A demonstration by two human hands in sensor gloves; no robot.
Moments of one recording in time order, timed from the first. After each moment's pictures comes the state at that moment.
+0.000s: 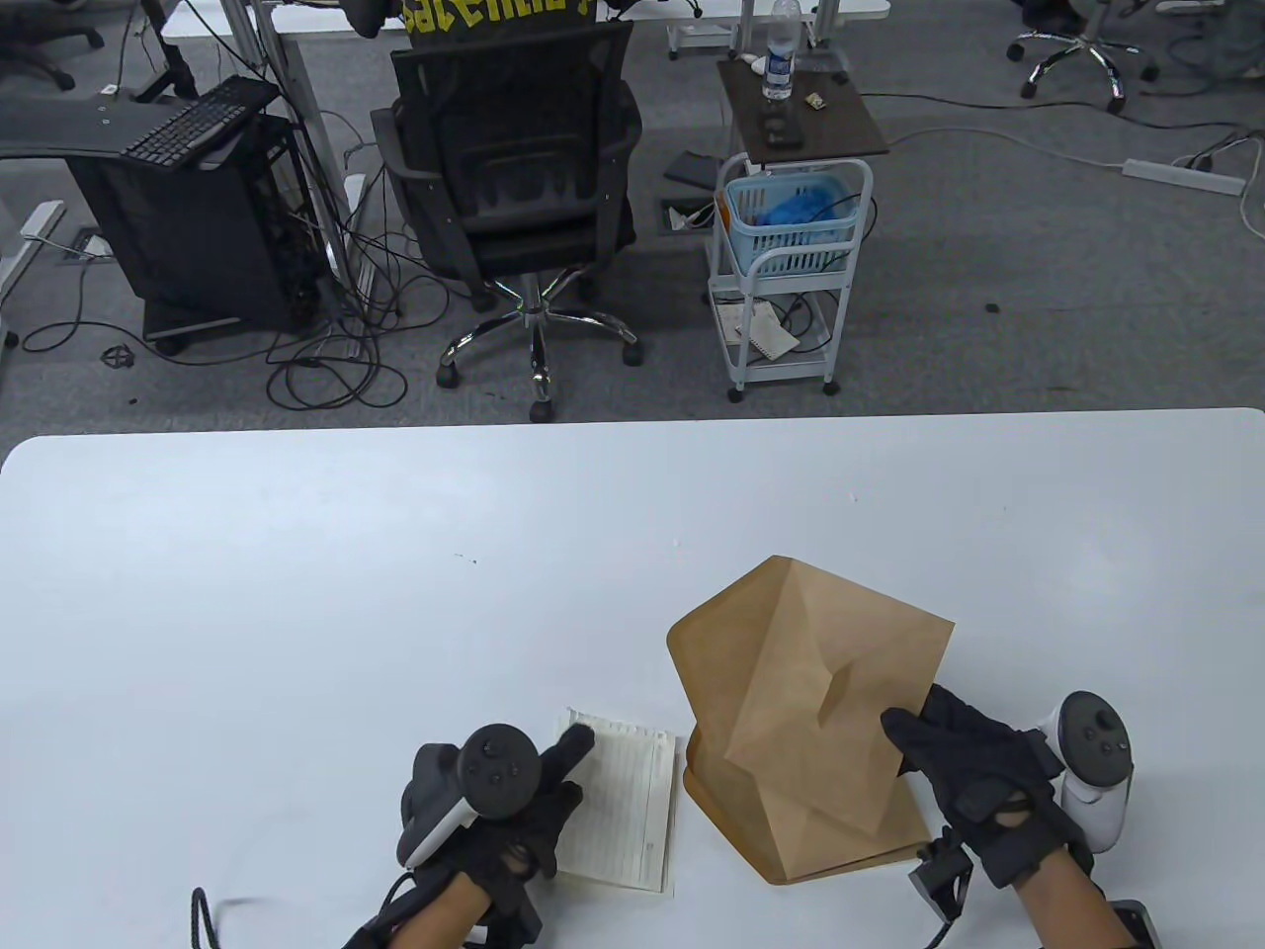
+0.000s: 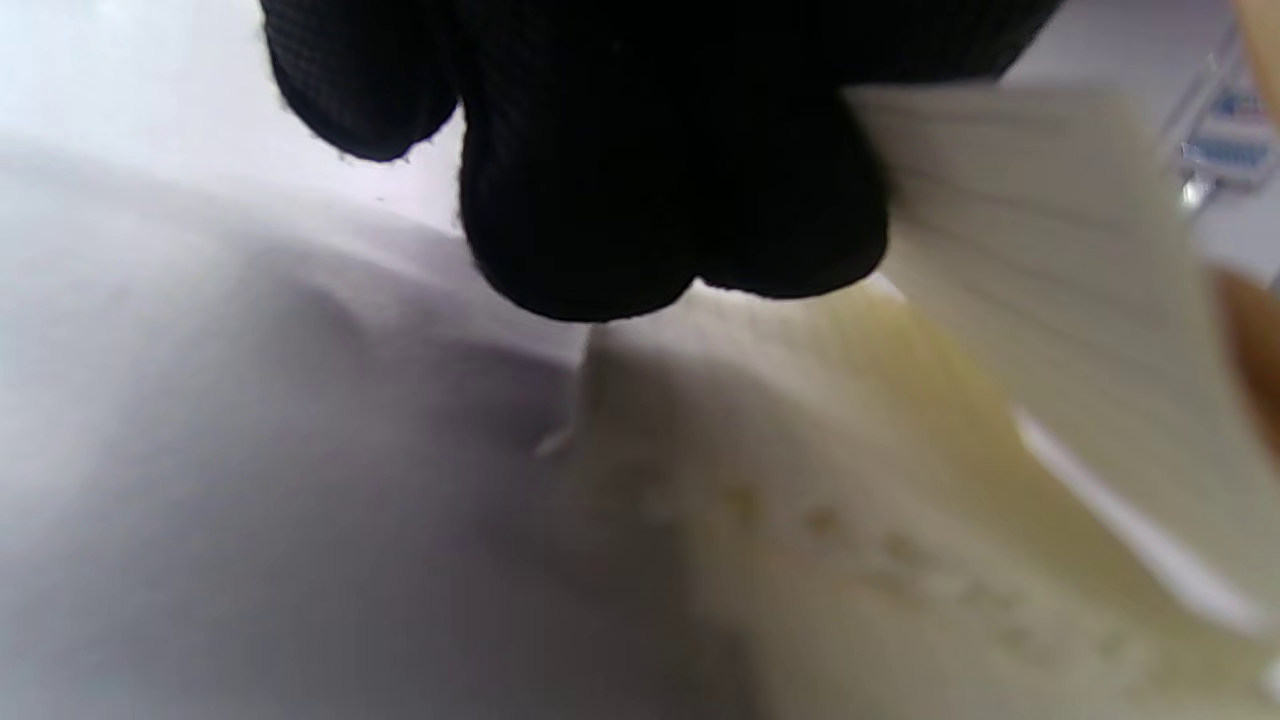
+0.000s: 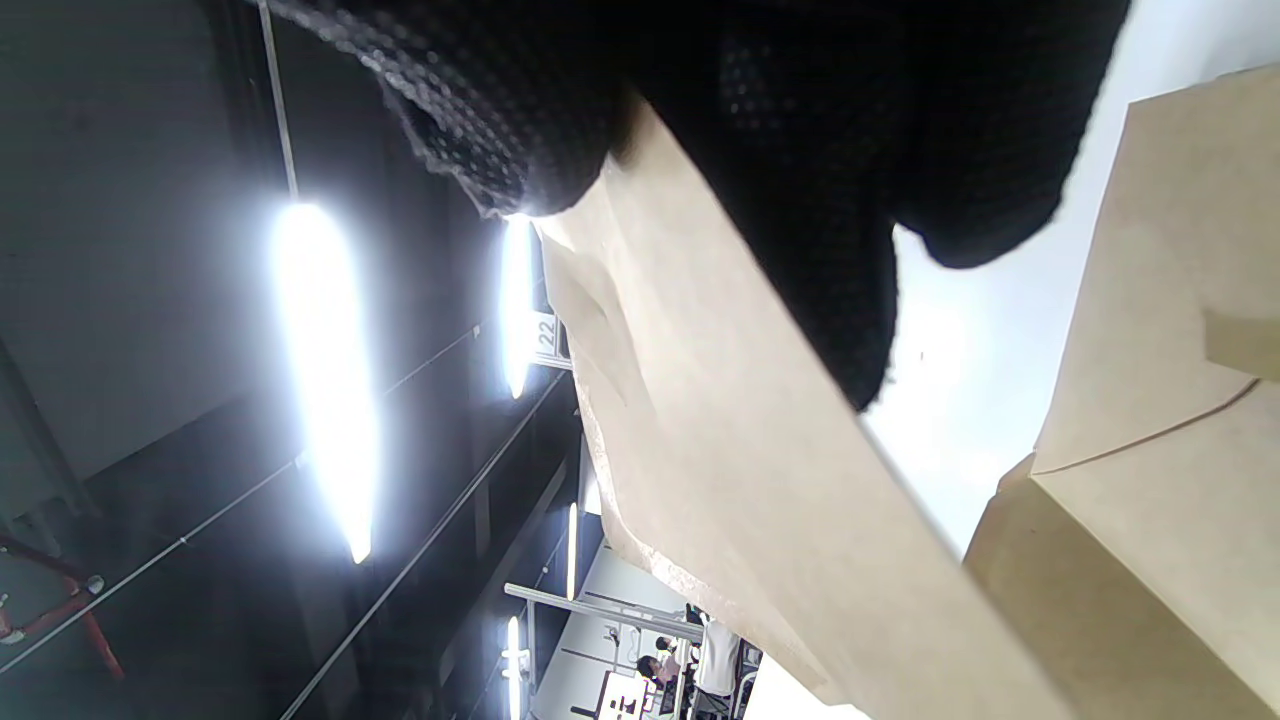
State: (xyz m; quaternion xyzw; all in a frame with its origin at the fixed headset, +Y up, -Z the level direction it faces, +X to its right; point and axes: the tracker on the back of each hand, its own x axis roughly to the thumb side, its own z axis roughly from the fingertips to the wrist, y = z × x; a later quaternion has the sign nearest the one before) left_hand -0.162 -0.753 -0.286 -0.10 -0.13 0.15 0.98; right_hand 0.271 -0.725 -0.284 0.09 0.01 0.73 0.67
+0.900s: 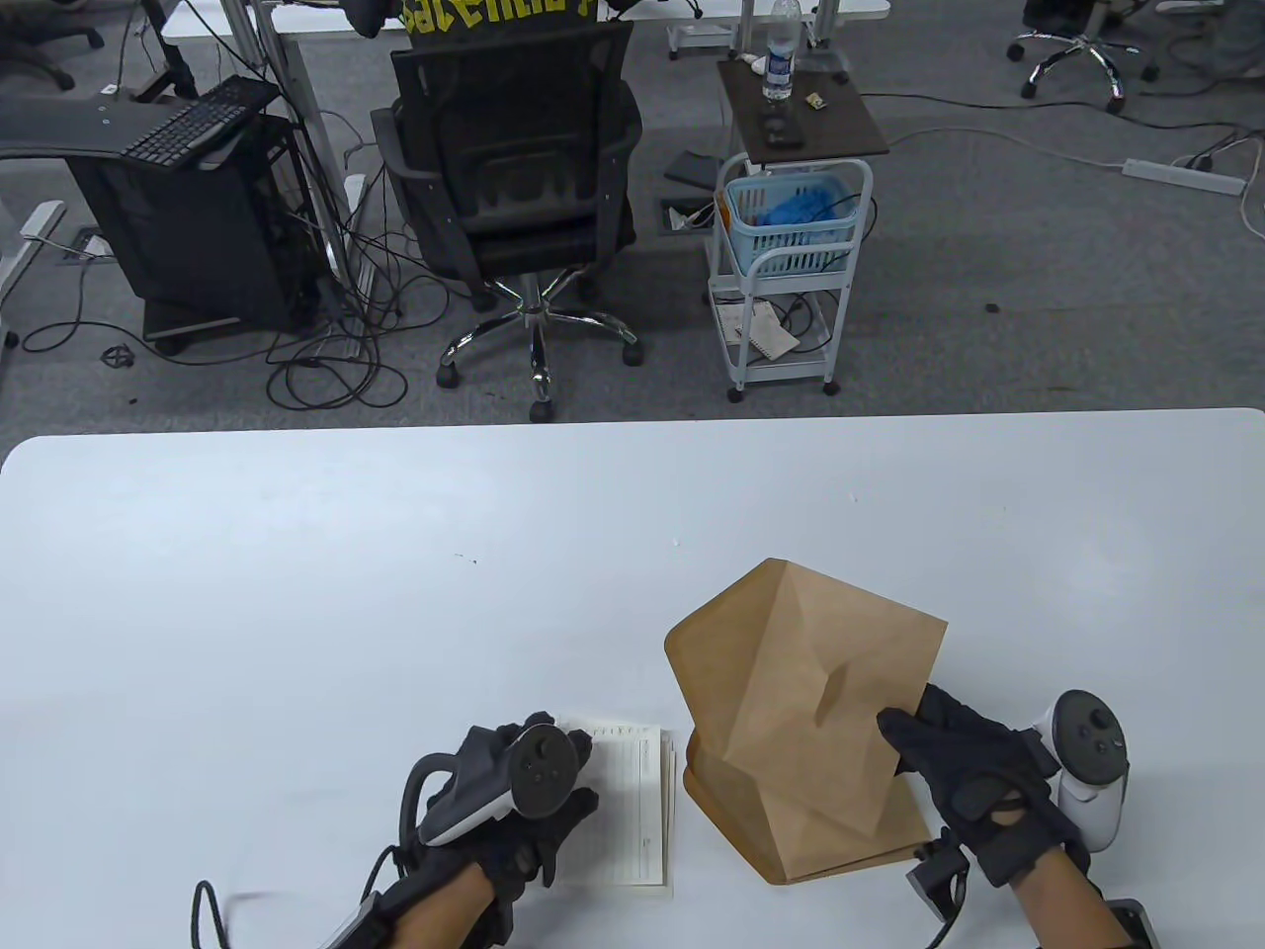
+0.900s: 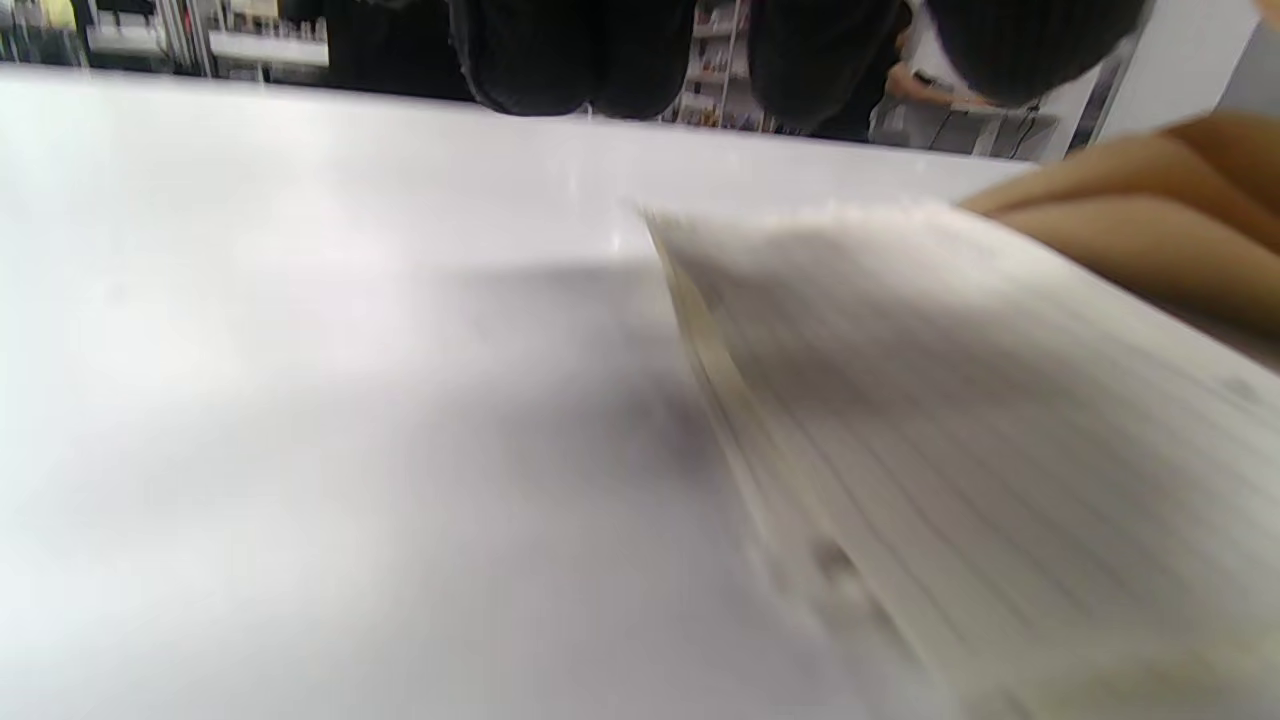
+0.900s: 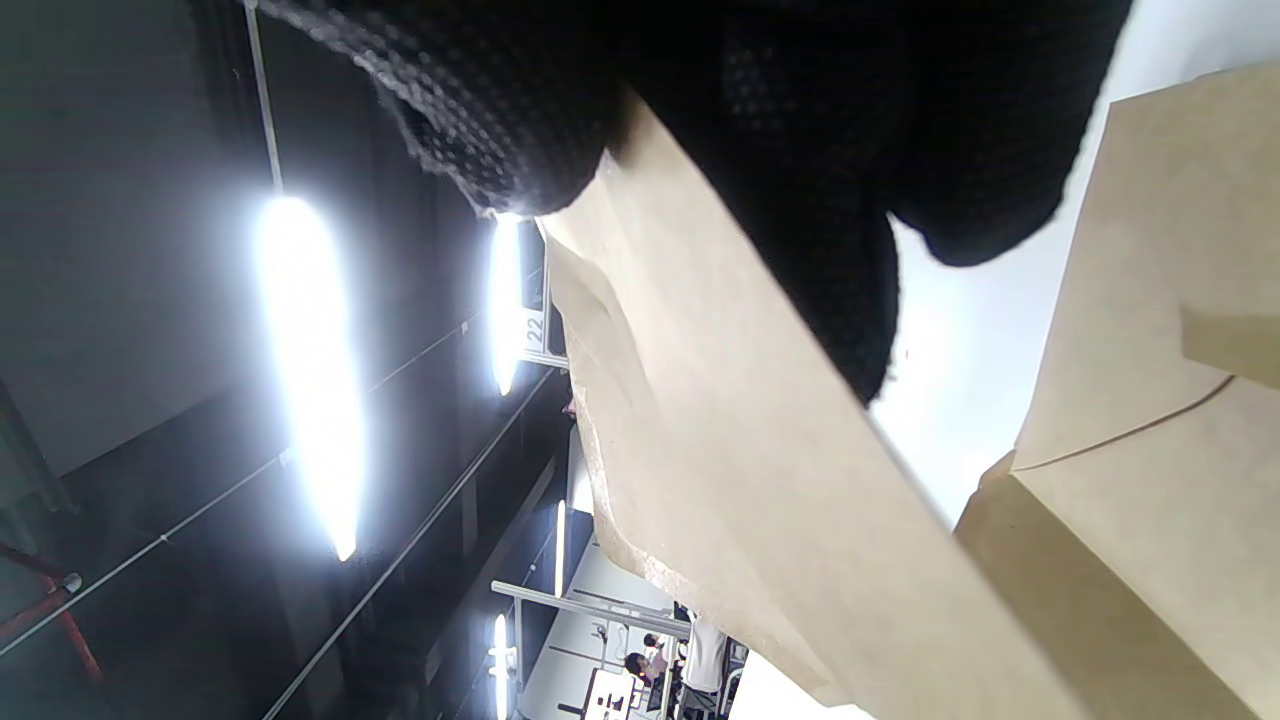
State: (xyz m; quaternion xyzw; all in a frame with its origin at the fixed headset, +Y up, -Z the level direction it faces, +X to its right) left_hand -0.158 -0.721 -0.288 -0.09 -0.16 0.02 0.98; right_hand 0.268 -0.727 -0.284 0.09 0.02 0.74 0.67
